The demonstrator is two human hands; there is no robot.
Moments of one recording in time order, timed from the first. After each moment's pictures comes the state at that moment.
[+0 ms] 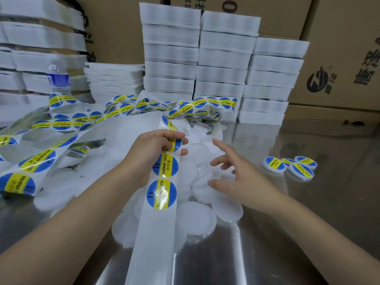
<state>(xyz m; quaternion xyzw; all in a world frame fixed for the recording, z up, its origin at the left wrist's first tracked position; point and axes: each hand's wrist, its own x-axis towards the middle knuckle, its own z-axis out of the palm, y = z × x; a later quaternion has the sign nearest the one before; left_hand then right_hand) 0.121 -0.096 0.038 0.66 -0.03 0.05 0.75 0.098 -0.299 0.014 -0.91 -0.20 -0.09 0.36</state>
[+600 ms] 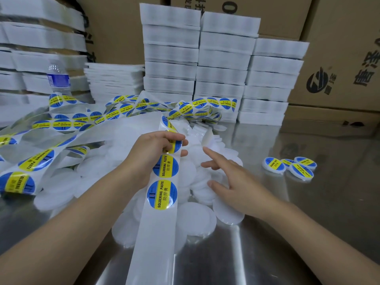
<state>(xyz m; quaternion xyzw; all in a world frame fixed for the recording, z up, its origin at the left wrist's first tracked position) 0.120 -0.097 0.038 0.68 -0.01 0.05 0.73 0.107 -0.300 -0.002 -0.91 -0.29 -0.11 0.29</state>
